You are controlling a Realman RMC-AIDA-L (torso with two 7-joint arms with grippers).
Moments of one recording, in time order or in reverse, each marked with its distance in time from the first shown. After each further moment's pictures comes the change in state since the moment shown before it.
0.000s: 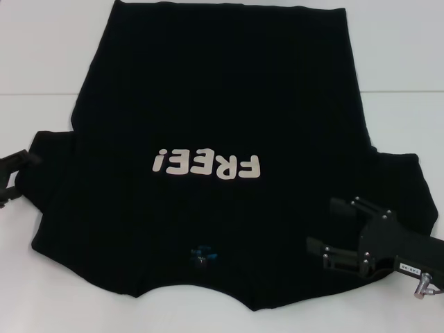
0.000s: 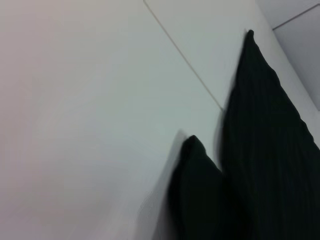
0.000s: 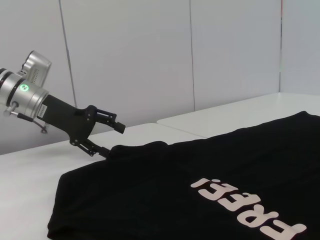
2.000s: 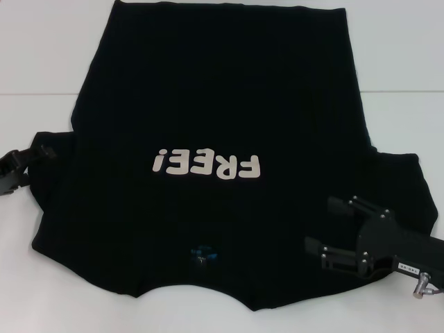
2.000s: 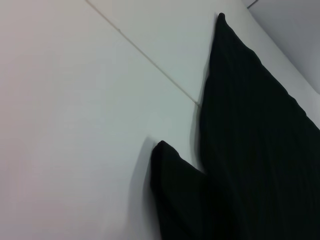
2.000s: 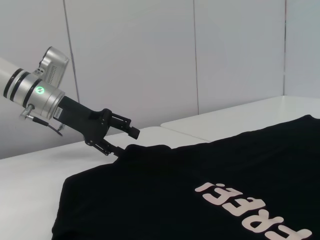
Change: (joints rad) left arm -0.039 -0.011 0.057 0.010 0.008 -0.049 0.093; right arm 0.003 0.002 0.000 0.000 0.000 -0.011 0.000
